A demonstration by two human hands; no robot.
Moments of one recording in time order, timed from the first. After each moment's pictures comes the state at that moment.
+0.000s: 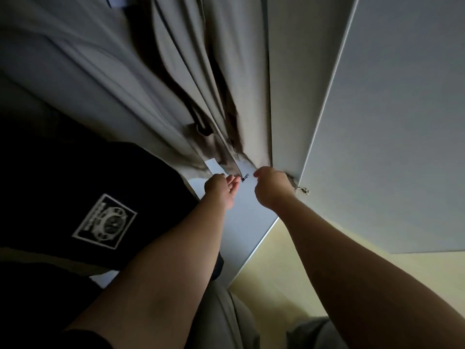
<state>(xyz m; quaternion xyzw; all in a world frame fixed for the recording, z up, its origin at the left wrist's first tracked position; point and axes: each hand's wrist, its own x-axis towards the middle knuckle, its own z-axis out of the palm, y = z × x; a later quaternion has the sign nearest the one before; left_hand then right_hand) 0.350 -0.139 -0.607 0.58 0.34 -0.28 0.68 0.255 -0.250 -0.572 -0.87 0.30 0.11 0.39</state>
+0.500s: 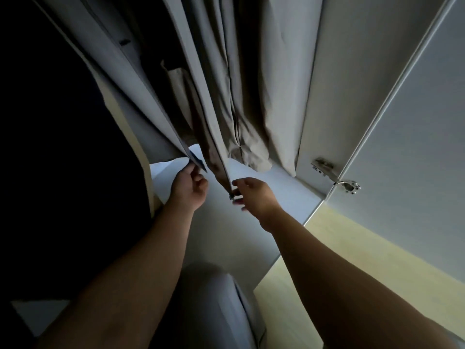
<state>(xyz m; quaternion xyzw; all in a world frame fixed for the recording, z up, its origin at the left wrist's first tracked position) 0.442 -0.055 -0.803 0.48 0.26 -0.24 0.80 0.318 -0.193 -0.800 -0.67 0.28 0.08 0.68</state>
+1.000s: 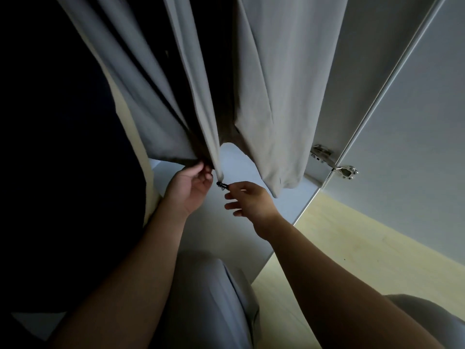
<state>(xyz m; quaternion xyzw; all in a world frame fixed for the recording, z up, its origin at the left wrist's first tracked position) 0.411 -0.036 -0.790 0.47 0.16 -0.31 0.81 0.288 -0.159 -0.805 -0.56 0.31 0.04 0.77</state>
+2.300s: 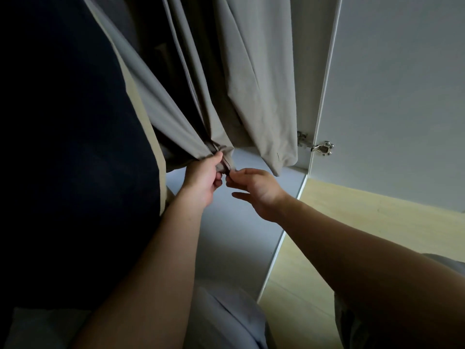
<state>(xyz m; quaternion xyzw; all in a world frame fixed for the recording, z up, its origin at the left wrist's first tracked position) 0.378 -0.086 -0.767 0.73 0.03 -0.29 0.62 0.266 -0.165 -0.801 -0.47 0.25 -0.07 0.84</state>
